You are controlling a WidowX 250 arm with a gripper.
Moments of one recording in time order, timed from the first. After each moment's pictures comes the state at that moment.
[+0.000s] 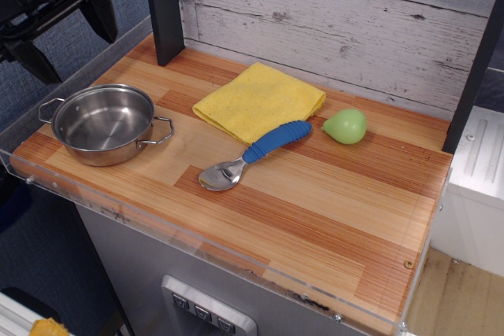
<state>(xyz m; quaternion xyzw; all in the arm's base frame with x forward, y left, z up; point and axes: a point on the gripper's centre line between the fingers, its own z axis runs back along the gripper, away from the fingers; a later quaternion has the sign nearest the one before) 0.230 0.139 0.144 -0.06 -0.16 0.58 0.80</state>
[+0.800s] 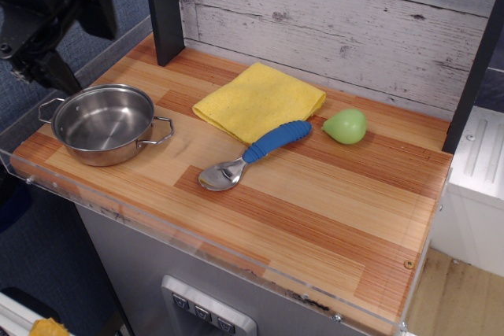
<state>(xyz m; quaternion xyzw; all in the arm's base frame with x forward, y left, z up) 0.221 0.117 0.157 -0.07 -0.20 0.75 0.62</state>
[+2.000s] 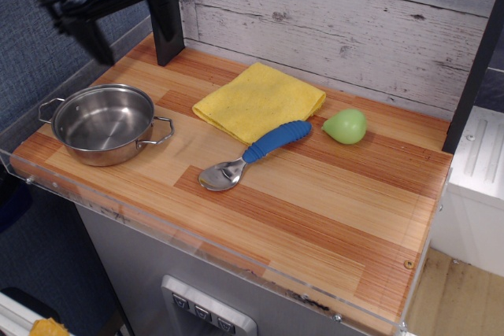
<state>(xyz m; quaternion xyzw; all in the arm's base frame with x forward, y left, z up) 0.282 0.108 0.138 -0.08 -0.10 0.35 0.93</state>
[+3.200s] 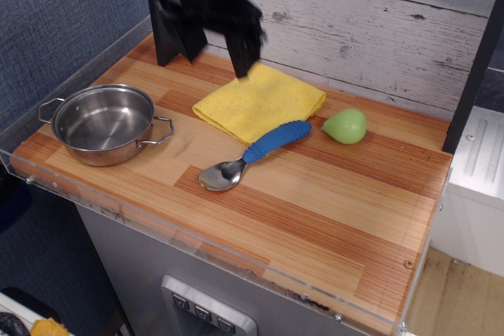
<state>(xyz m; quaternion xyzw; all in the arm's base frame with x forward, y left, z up) 0.315 0.049 0.103 -0.02 -0.15 -0.04 0.99</state>
